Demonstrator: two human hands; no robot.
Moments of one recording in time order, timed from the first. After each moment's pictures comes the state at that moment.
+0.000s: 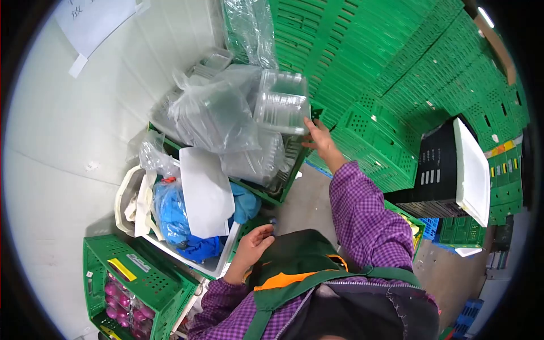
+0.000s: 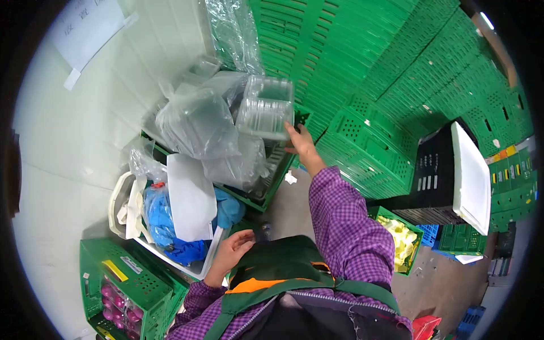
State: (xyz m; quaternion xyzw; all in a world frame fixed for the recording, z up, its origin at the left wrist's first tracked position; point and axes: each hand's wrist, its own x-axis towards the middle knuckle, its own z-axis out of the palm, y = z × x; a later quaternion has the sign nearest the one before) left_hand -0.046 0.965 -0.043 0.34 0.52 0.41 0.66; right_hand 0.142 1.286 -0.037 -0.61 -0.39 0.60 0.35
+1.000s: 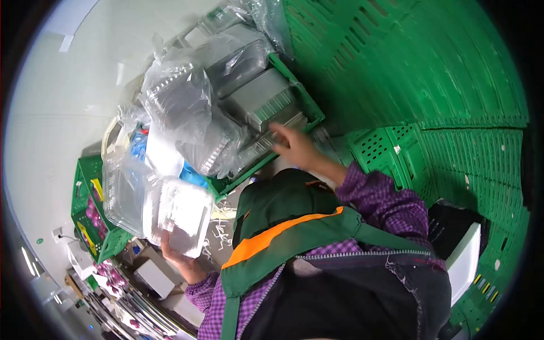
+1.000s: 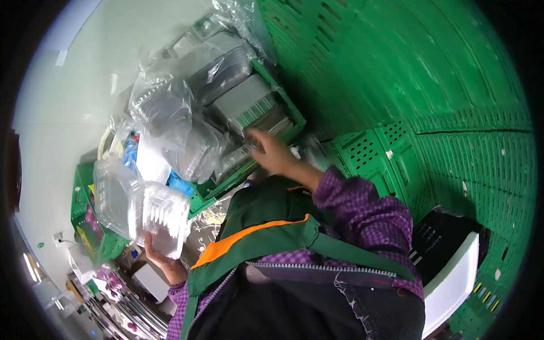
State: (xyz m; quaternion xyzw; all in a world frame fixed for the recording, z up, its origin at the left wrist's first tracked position) left_hand 0.088 1.015 0.047 -0.13 0.55 0.82 0.15; right_hand 0.206 1.374 -0.059 -0.23 -0.78 0.57 0.08
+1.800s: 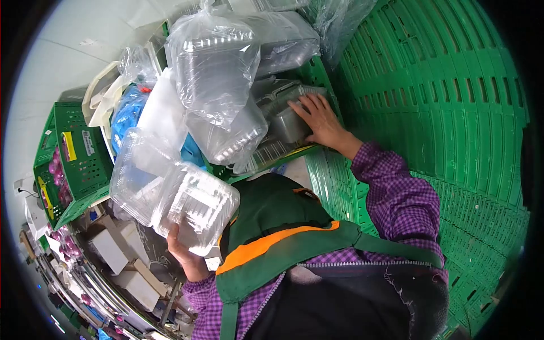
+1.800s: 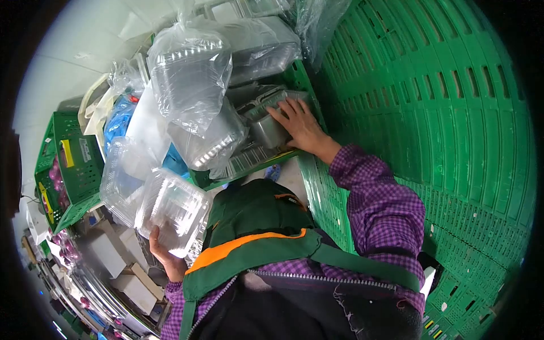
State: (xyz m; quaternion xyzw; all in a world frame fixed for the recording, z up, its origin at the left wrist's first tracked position) left_hand 0.111 0.999 0.007 -0.28 0.52 0.79 0.16; right_hand 0.139 1.443 -0.050 0.04 -0.99 0.09 -0.04
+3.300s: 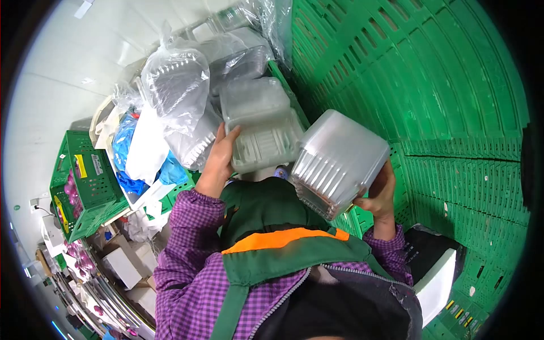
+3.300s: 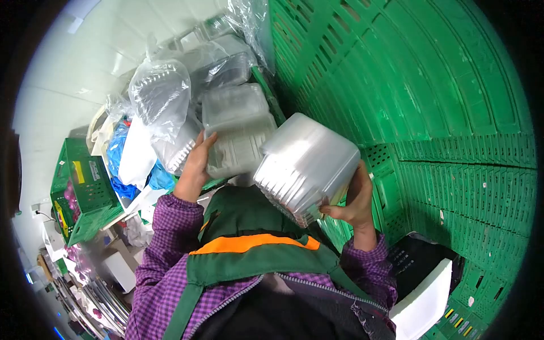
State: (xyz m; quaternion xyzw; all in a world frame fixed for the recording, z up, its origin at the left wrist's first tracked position) left_hand 0.080 1.267 0.015 -0.02 0.59 0.64 0.49; right_hand 0.372 1.422 0.069 -0.28 -0.63 0.66 0.29
